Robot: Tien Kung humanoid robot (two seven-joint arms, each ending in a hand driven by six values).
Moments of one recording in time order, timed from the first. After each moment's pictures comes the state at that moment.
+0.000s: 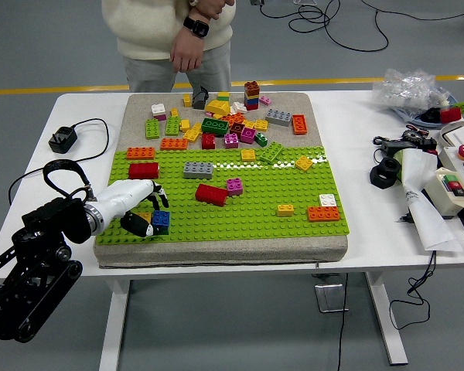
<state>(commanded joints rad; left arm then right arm) -0.39 0.23 -1.13 -1.27 2.19 -0.29 0.09 0.03 -0.18 1.50 0.18 -1.63 0.06 -0.03</state>
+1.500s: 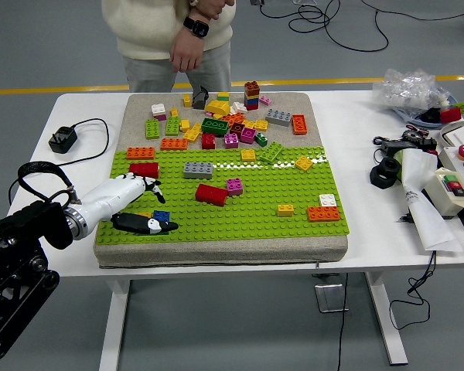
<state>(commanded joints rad) -0.30 0.32 -1.16 -1.44 2.18 -0.31 0.07 0.03 -0.18 1.50 0.18 -1.62 0.06 -0.03</state>
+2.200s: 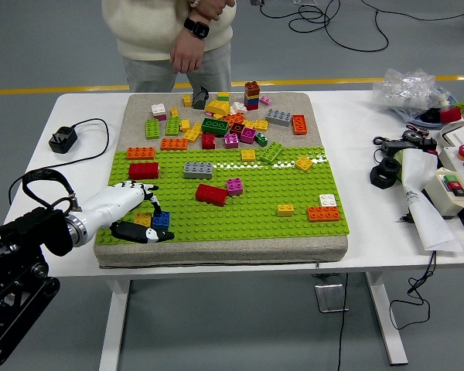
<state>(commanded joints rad) -0.28 0.31 -1.16 -1.44 2.20 -0.33 0.07 0.03 -0.18 1.50 0.18 -1.62 0.06 -0.03</state>
